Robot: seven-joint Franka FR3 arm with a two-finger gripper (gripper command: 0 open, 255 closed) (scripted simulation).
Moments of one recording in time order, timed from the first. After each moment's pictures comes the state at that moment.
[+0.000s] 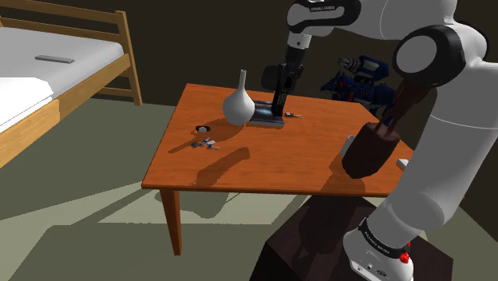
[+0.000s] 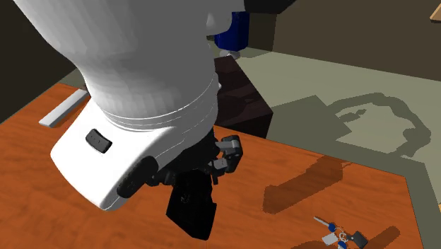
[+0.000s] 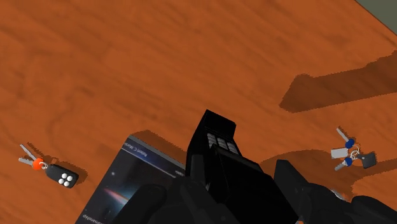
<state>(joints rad) -0.11 0.25 -0.22 -1.53 0.10 1.72 -0.15</state>
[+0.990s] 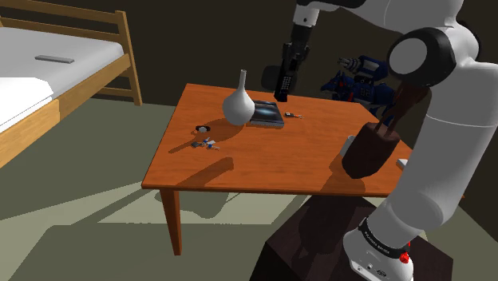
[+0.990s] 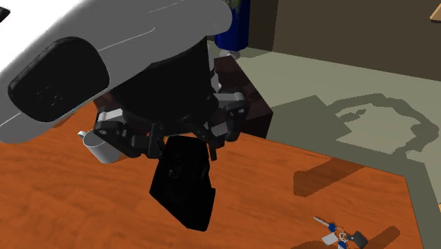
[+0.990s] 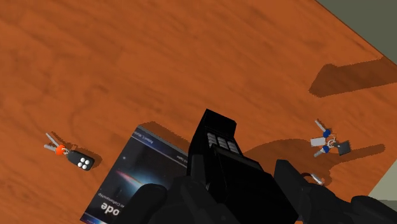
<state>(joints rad) -0.12 0.29 -0.22 -1.27 0.10 1.50 -0.15</state>
